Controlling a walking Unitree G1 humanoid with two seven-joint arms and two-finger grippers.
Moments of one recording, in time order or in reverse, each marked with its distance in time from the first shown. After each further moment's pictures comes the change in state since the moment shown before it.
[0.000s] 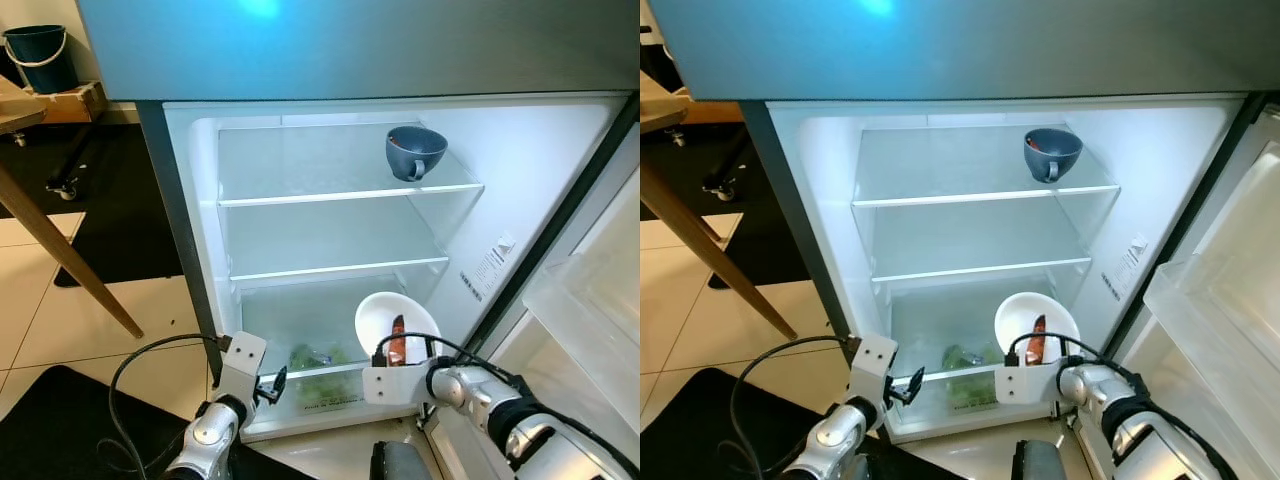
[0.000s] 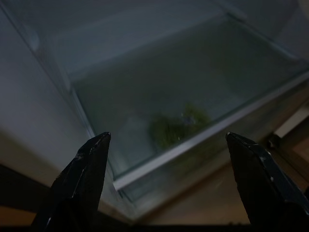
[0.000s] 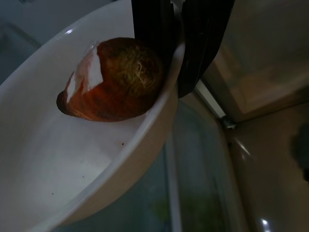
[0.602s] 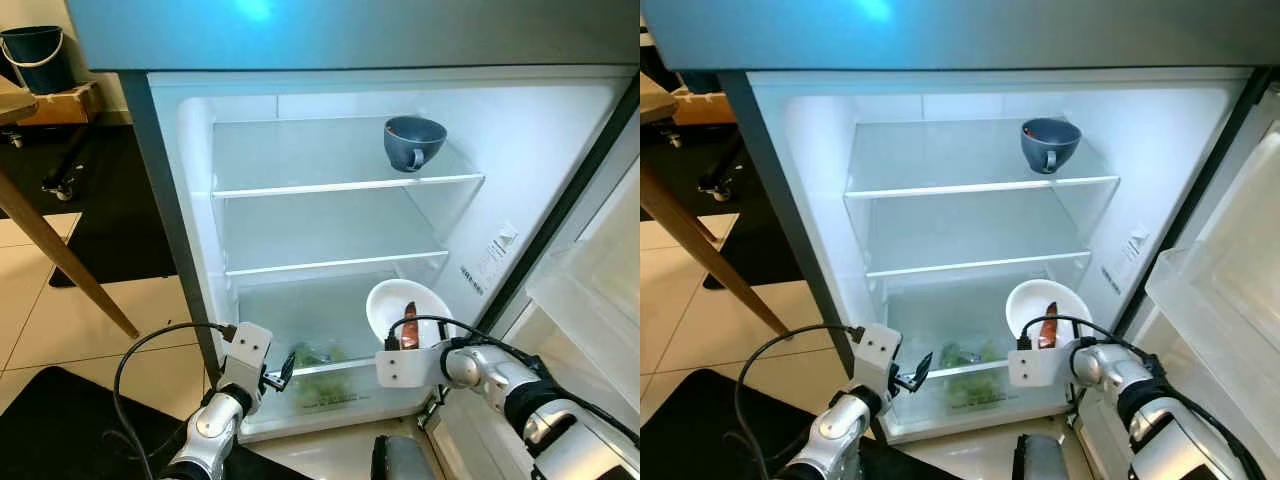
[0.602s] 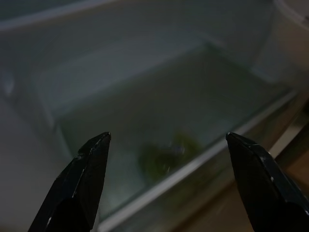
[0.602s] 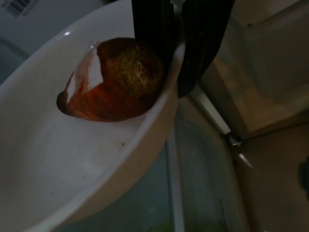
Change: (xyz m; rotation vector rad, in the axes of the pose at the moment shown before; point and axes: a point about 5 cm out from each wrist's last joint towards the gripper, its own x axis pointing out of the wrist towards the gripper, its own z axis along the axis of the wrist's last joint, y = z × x) left arm 0.006 -0.006 0.026 0.032 -0.172 -0.067; right arm -0.011 -0.016 -0.017 -0.020 0.032 0.030
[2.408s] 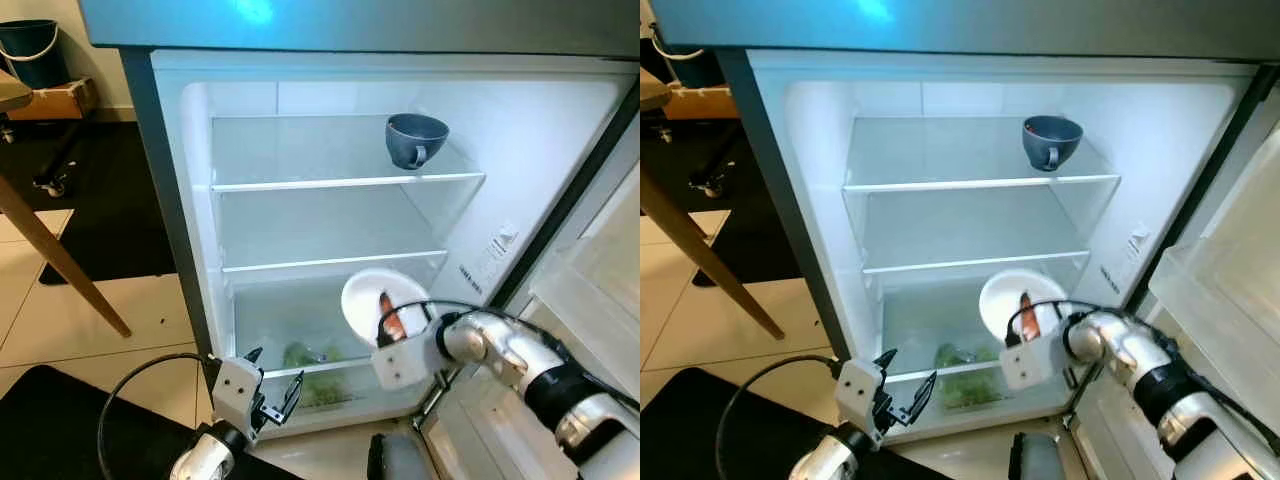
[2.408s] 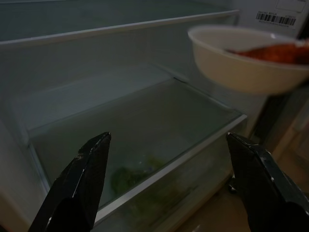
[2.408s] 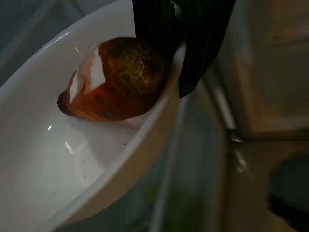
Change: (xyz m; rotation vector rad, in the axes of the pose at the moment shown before) left arm -0.049 -0.018 -0.009 -0.031 -0.138 -0.081; right arm -0.030 -0.021 0.032 -0.243 -0.159 0.147
